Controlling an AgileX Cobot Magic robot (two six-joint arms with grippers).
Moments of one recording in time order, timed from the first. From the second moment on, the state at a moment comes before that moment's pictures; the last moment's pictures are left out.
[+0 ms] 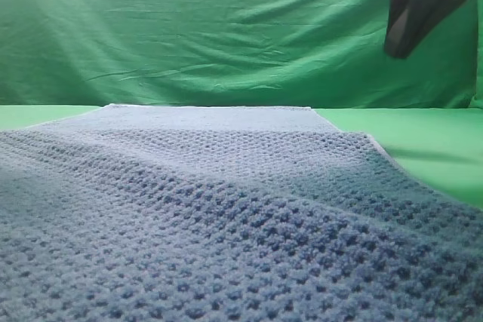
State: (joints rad) left arm -0.02 1.67 -1.12 -0.23 0.67 0.31; right arm 0.30 1.74 -1.24 0.22 0.75 -0.24
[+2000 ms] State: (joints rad) left arm -0.02 1.90 -1.19 -0.37 0.58 0.37; right arm 0.33 2.03 -1.39 0.37 0.73 -0.36
